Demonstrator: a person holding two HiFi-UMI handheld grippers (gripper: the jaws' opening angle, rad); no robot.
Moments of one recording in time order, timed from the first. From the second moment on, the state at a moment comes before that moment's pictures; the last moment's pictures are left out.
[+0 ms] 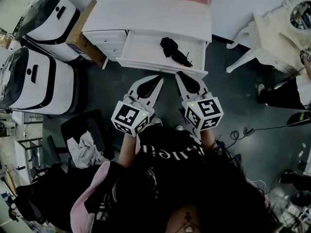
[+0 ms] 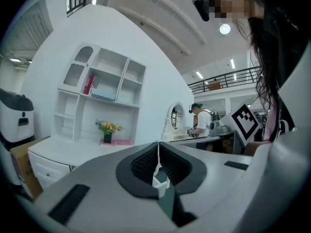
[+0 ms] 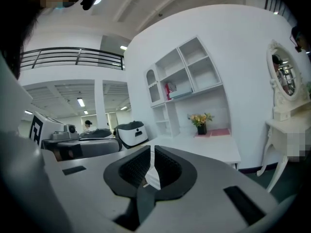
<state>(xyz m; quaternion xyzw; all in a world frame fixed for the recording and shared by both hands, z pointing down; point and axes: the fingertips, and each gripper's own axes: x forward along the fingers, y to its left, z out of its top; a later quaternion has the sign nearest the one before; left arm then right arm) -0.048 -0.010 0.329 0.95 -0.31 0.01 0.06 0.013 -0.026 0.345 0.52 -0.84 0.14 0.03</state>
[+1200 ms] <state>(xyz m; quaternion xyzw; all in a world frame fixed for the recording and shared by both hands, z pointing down) -0.055 -0.123 0.378 0.95 -0.30 0.02 0.08 0.028 -0.150 0.426 0.54 -0.82 0.19 0.10</state>
